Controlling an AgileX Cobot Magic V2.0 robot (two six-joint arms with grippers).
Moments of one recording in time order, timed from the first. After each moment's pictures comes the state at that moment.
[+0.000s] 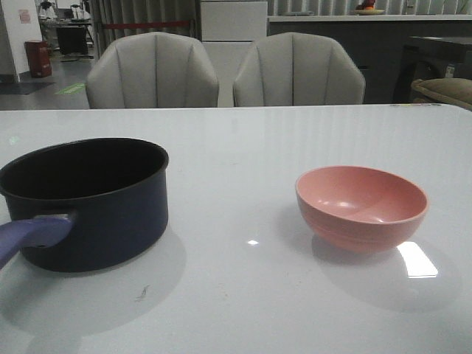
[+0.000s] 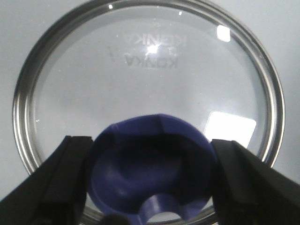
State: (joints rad) left arm 0.15 1.86 -1.27 -0.03 0.94 -0.05; right arm 0.25 0.22 -0.20 0.51 0.21 -0.52
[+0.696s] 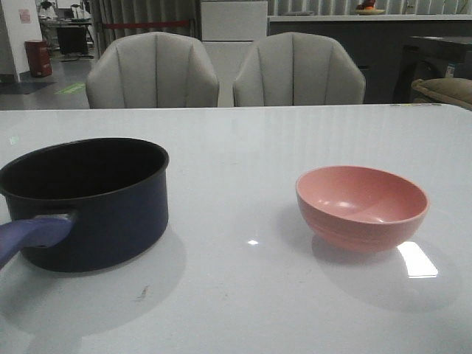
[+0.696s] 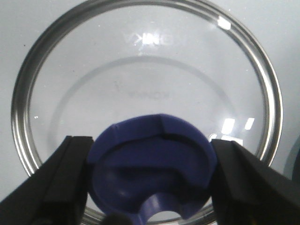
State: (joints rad) left arm 0.15 1.79 -1.33 -0.03 0.96 -0.04; right arm 0.25 0.22 -0.20 0.51 0.21 -0.52
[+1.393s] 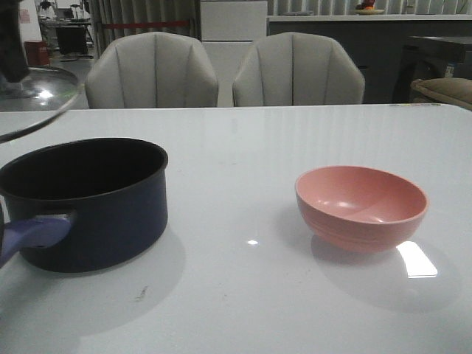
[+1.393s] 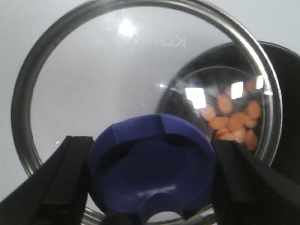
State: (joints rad) left arm -0.18 1.64 -1.48 -0.06 1.11 0.02; right arm 0.25 0.22 -0.20 0.51 0.21 -0.52
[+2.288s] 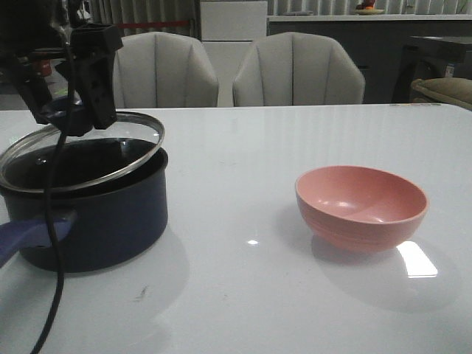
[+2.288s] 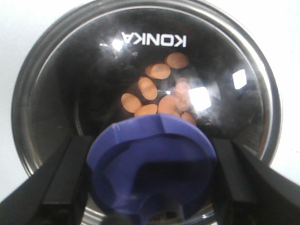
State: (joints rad) left arm -0.34 1.75 -1.50 -0.09 1.11 0.03; right arm 0.25 0.22 -0.20 0.51 0.21 -0.52
